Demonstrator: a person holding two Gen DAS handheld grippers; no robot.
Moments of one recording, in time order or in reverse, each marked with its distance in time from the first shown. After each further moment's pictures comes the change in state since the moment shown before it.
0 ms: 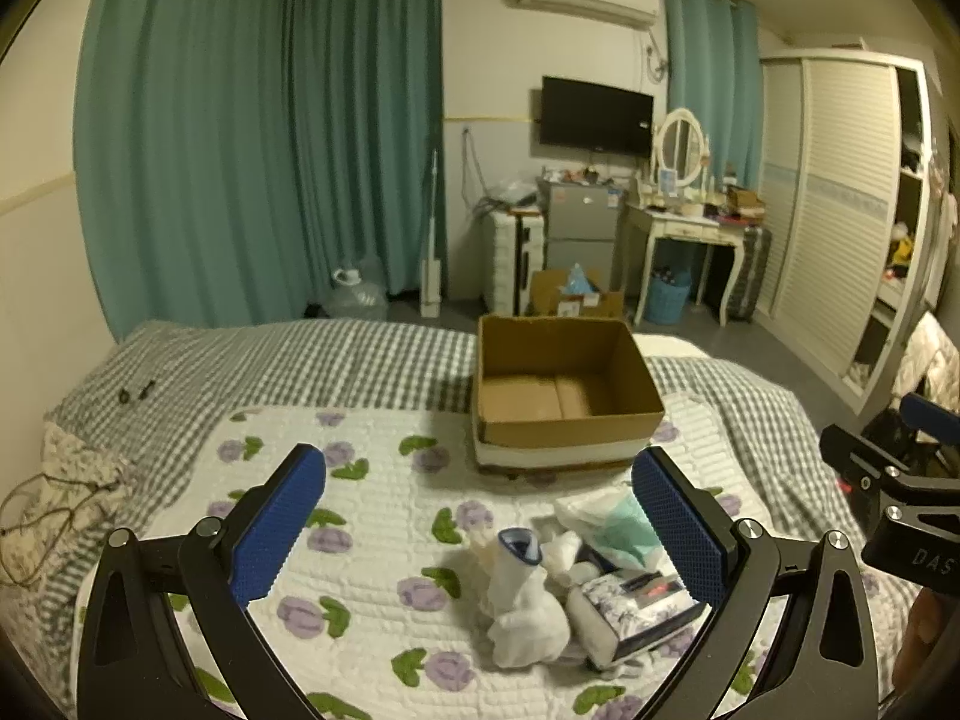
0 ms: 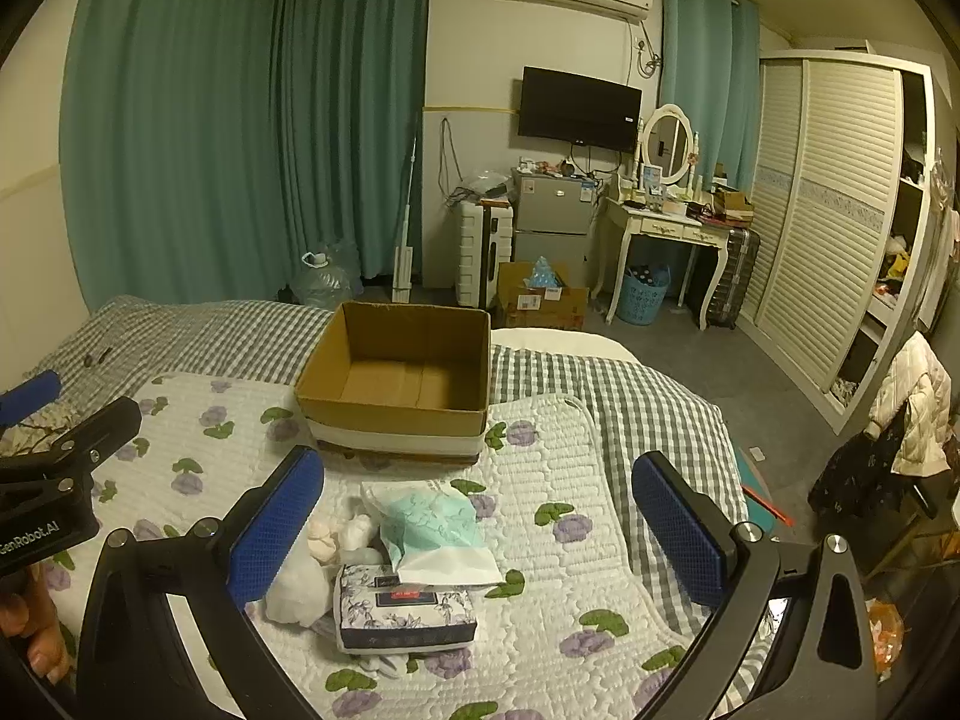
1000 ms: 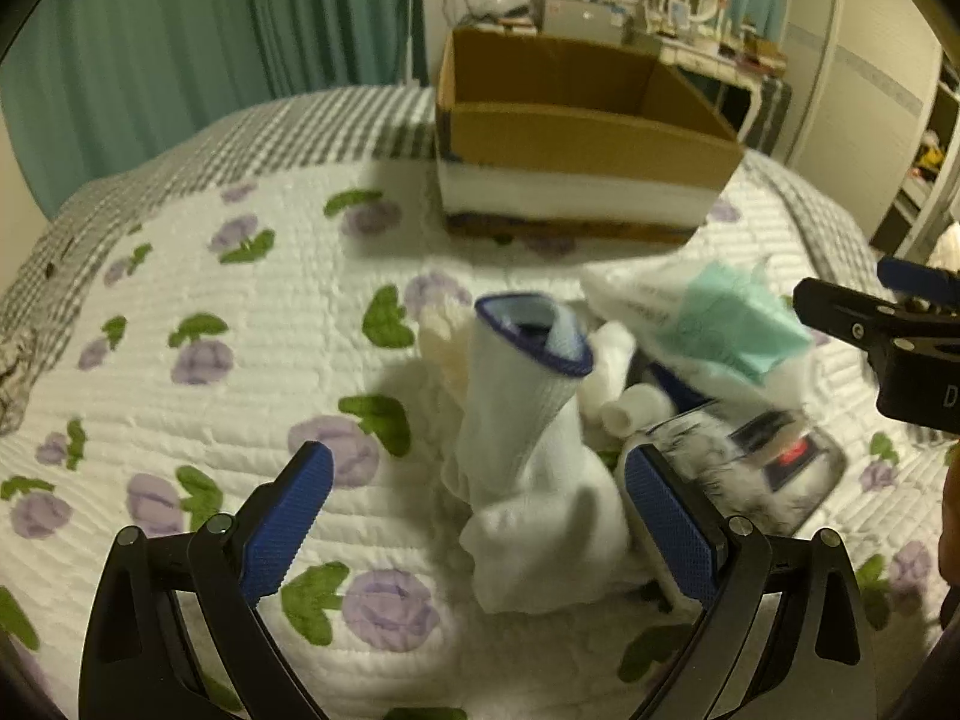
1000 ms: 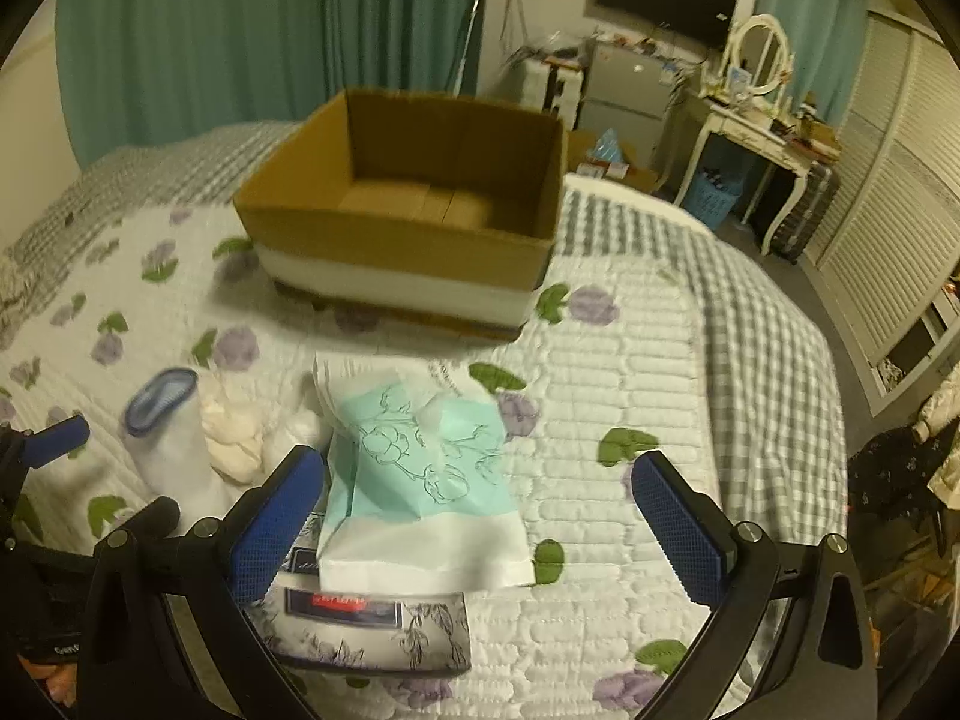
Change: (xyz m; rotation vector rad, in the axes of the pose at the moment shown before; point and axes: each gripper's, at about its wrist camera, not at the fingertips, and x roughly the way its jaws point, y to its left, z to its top) left arm 0.154 -0.024 -0.124 0.021 0.430 -0.010; right arm 0.193 0.012 -0.067 -0.147 0.341 0.105
